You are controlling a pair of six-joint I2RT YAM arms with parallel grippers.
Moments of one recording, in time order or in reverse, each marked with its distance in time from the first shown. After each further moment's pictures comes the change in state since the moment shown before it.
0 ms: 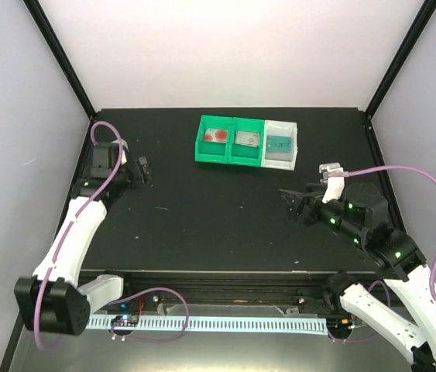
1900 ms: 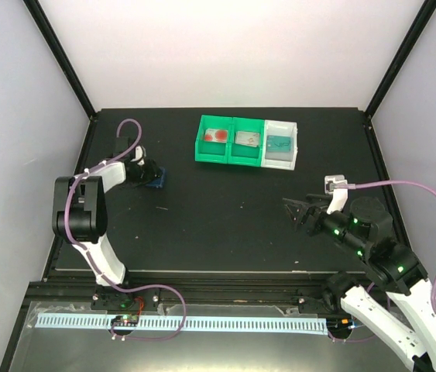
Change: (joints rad) left arm 0.116 0.772 0.127 0.310 0.267 -0.029; right arm 0.000 -0.123 -0.109 0.015 -0.040 0.086
